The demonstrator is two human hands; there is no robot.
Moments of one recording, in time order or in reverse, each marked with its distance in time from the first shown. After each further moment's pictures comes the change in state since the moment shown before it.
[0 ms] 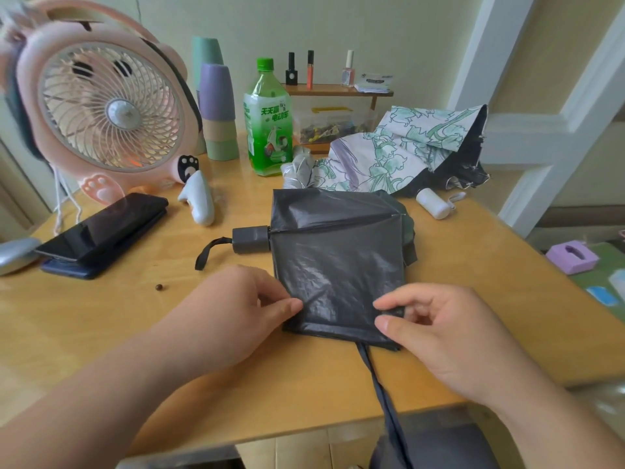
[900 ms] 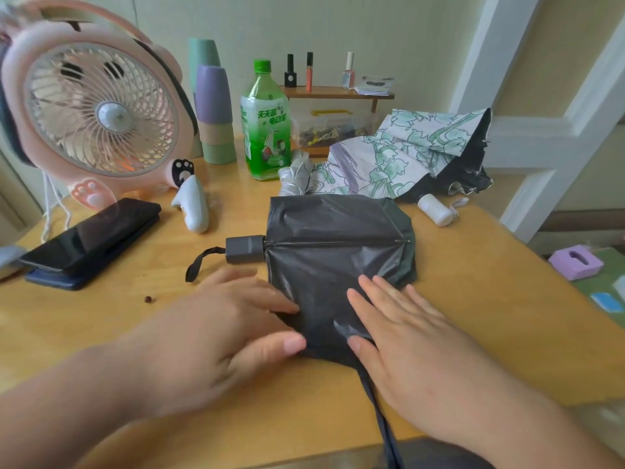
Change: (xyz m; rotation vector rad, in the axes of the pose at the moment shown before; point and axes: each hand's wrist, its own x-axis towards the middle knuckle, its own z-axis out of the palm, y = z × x) left_hand 0.003 -0.025 -0.008 0.307 -0.048 0.628; right_hand 0.016 -0.001 0.018 -0.976 -0.340 -0.174
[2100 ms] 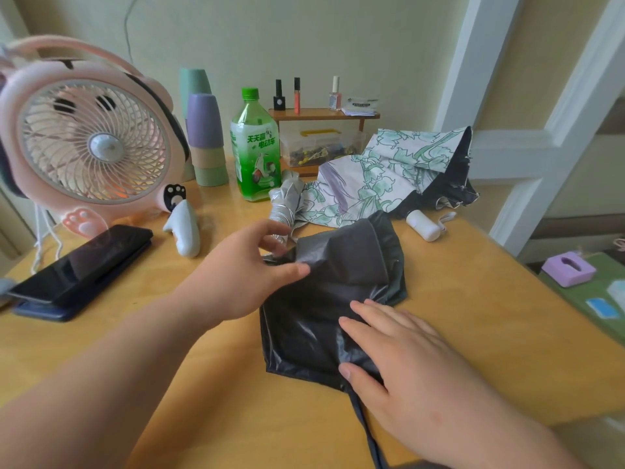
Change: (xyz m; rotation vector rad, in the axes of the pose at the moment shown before) left_hand 0.083 -0.012 -0.014 -0.564 0.276 -0.620; right_hand -0.005 0.005 0.000 0.132 0.147 -0.036
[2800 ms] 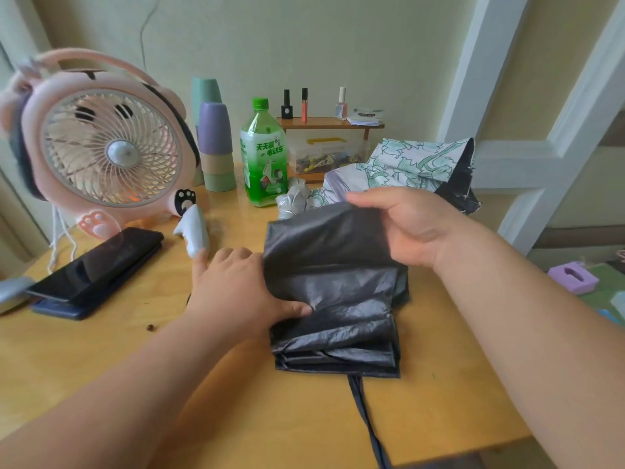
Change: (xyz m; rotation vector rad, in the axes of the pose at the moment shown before) left_hand -0.001 -0.024 0.009 0.810 0.071 -0.074; right_hand 0.119 0.031 -0.095 1.621 -0.103 0.195
